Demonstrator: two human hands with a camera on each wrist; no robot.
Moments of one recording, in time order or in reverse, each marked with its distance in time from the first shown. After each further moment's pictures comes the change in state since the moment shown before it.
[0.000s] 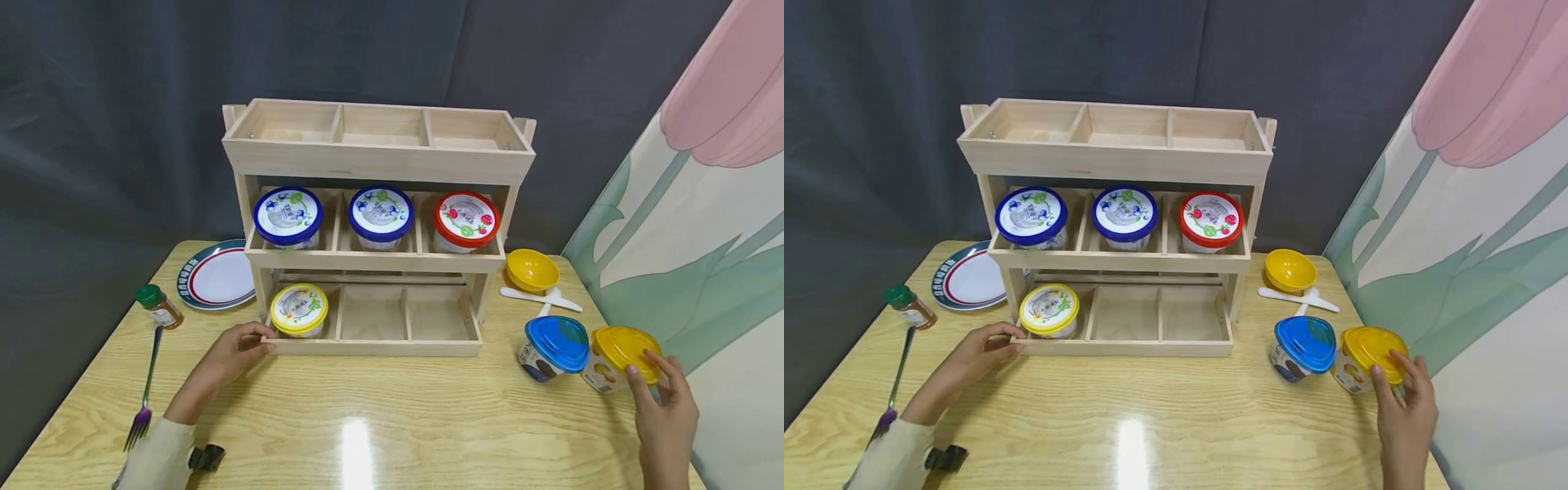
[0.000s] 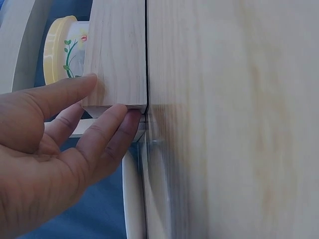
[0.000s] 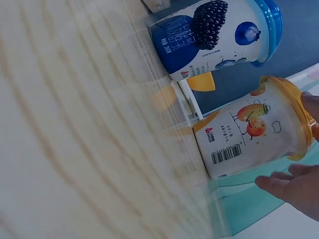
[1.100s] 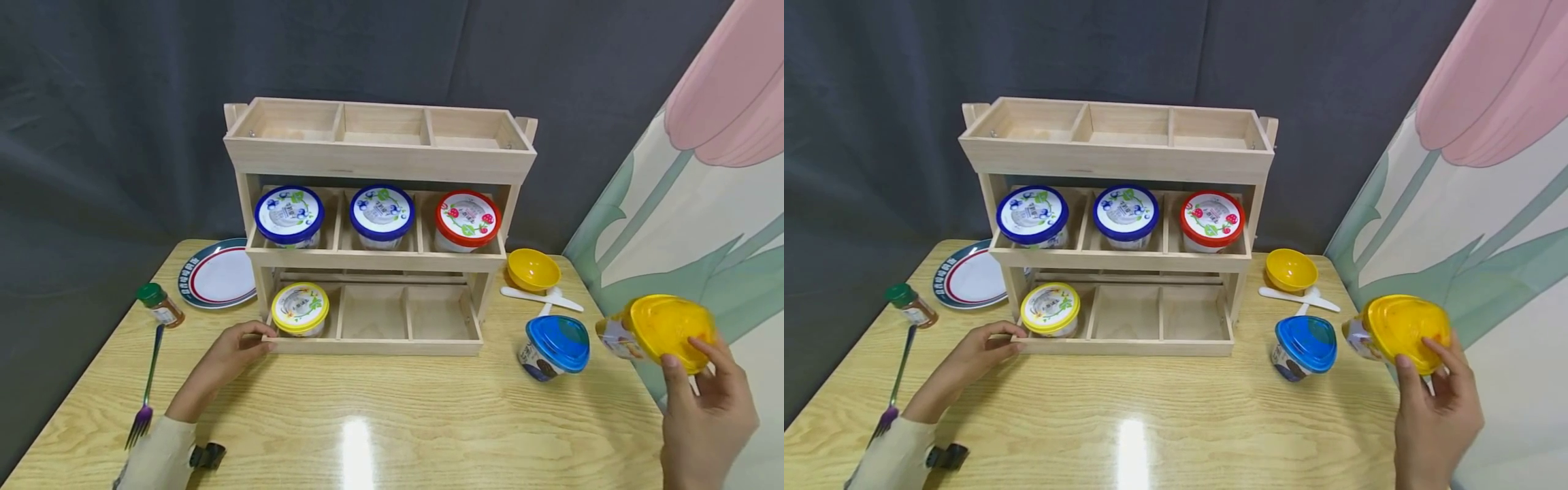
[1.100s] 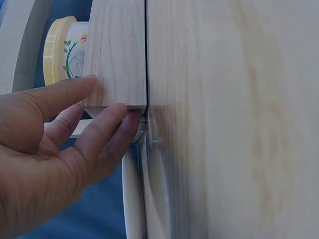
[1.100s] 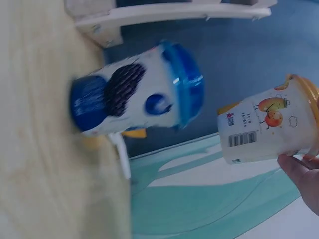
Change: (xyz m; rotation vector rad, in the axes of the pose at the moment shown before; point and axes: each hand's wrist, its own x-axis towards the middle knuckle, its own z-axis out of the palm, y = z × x) left_hand -0.002 0.001 0.001 0.008 0.014 0.020; right_hand -0.041 -0.068 -0.002 0.406 0.203 -0.528
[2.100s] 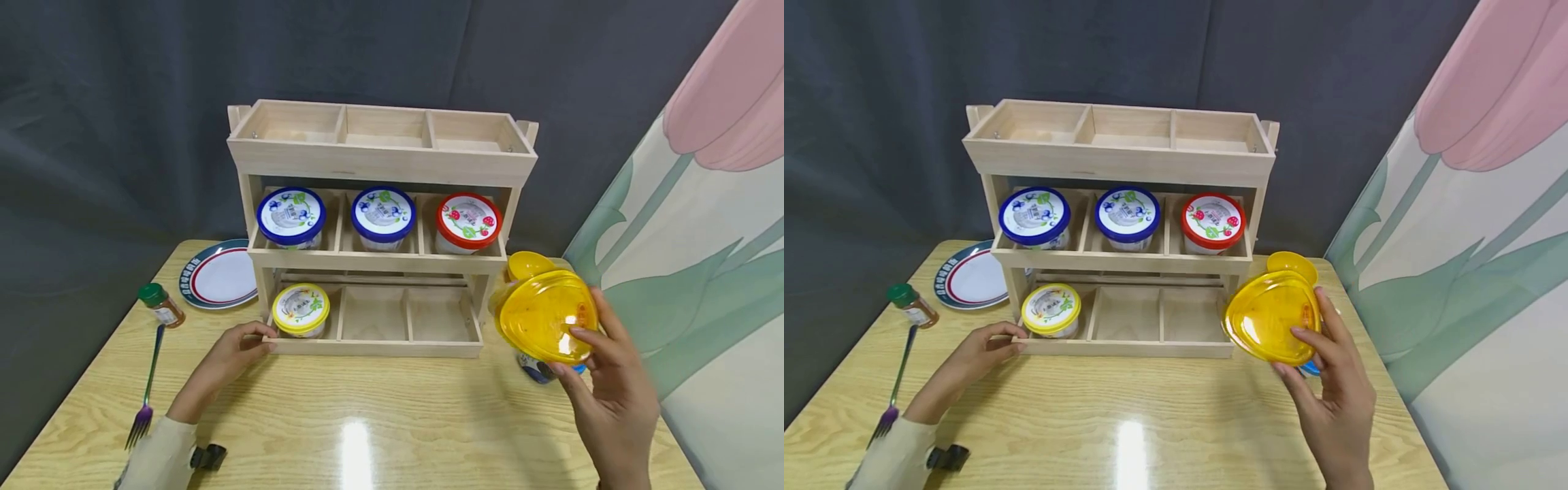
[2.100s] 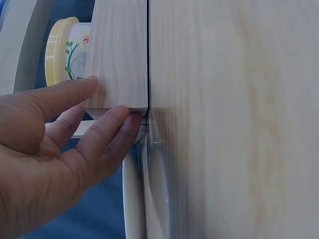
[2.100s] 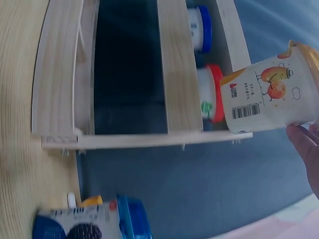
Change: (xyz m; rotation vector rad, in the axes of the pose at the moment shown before) left_hand 0.002 0.001 0.001 -0.003 0.008 -0.013; right_hand -0.051 -0.066 0.073 0.493 -0.581 -0.307
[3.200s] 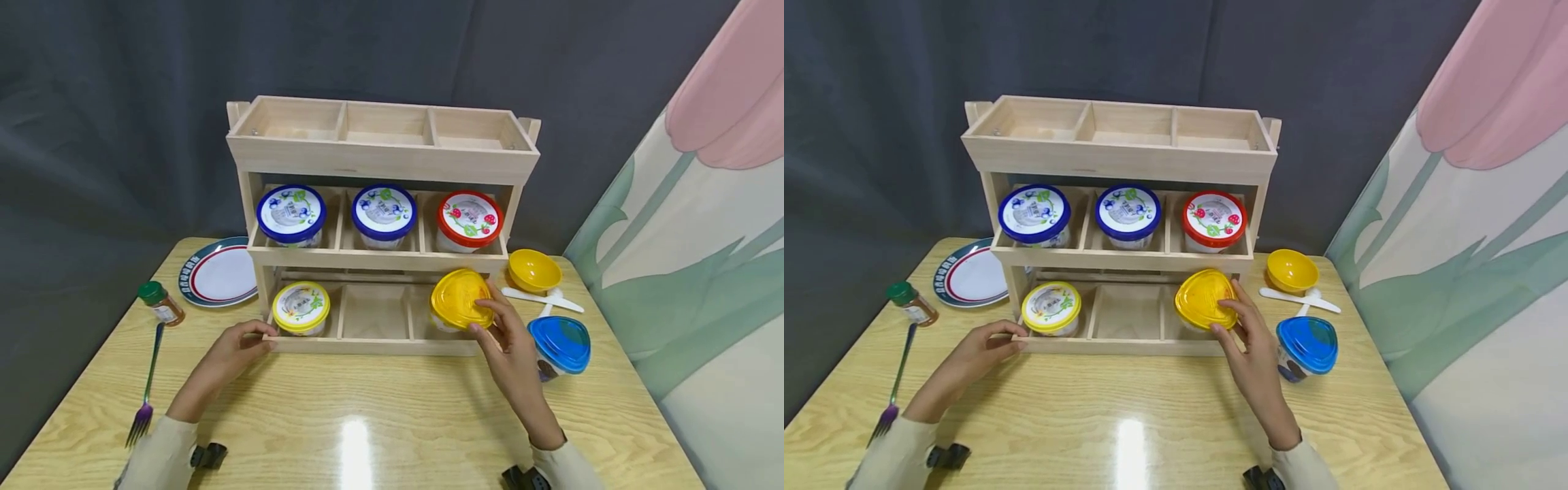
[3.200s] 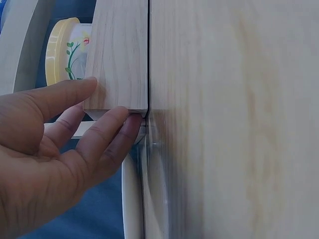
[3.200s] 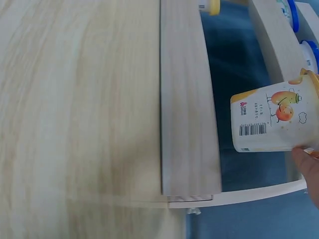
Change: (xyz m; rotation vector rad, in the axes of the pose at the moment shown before) left_hand 0.000 -0.003 0.002 -0.044 0.001 0.037; right_hand -0.018 0.093 0.038 -0.403 -0.191 0.409
